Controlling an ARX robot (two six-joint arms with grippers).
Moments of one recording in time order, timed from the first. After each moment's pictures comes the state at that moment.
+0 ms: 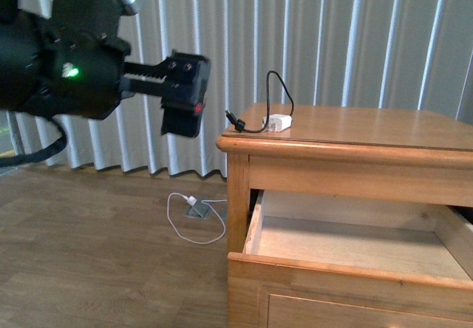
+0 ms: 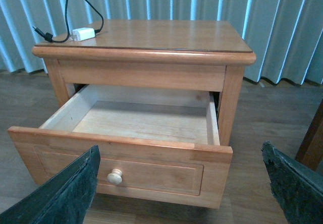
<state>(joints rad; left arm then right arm) -0.33 1.53 1.01 0.40 -0.02 0.14 0.00 0.10 0.12 -0.02 0.00 0.00</state>
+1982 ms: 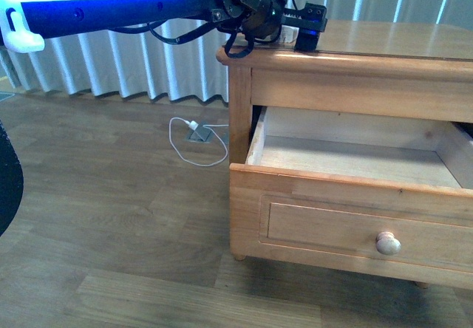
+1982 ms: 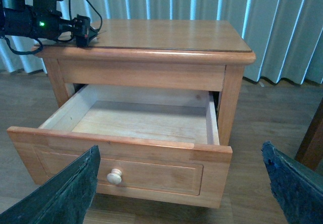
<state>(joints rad) -0.41 2.82 2.89 -0.26 -0.05 0.12 0.00 0.10 0.12 -0.02 0.00 0.00</state>
